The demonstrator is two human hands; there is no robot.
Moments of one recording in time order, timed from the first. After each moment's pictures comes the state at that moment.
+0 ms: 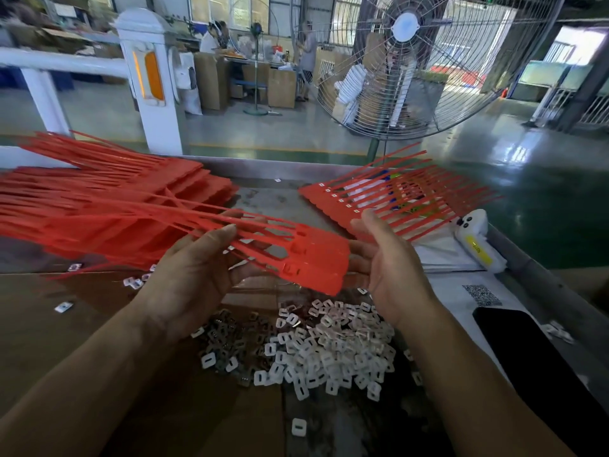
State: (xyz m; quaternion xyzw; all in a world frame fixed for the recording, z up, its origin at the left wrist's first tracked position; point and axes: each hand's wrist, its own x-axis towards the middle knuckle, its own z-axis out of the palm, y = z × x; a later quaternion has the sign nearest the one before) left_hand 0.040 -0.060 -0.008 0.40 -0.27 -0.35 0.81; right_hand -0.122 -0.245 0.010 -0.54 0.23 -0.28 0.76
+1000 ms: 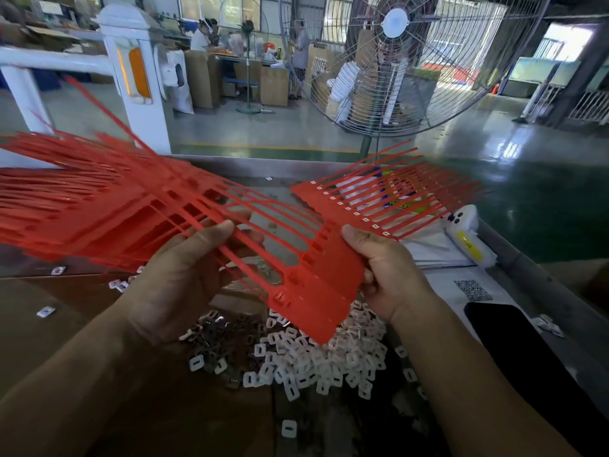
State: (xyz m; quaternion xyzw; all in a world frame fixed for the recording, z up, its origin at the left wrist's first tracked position) left_hand 0.032 -0.056 -0.003 0.47 -0.28 -0.33 0.76; right_hand -0.124 -0.266 -0.004 -0.52 0.30 -0.24 0.76
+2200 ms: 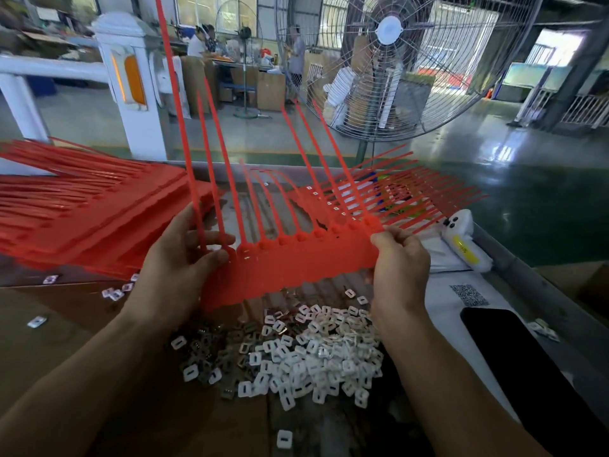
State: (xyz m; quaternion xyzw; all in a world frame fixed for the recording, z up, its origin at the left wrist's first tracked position) left_hand 0.059 -0.059 -0.022 0.65 -0.37 -0.12 0.66; right_hand -0.122 -0.259 0.000 -0.52 0.40 -0.50 0.57
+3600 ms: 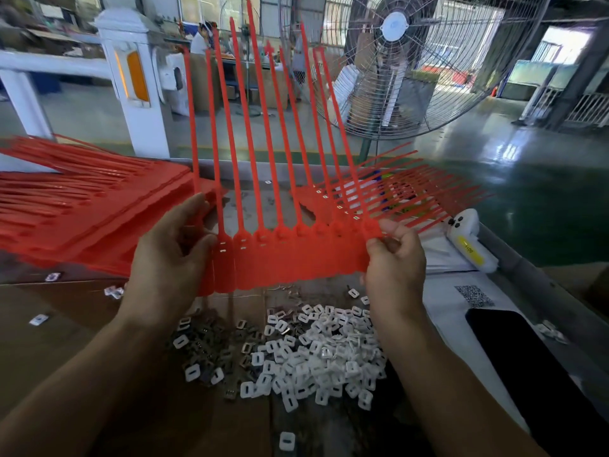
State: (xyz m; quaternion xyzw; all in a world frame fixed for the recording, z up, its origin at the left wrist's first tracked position) left_hand 0.057 -0.059 -0.017 0.72 -0.32 0.04 0.61; right_hand -0.116 -0.253 -0.006 -0.58 0.40 -0.48 0.52
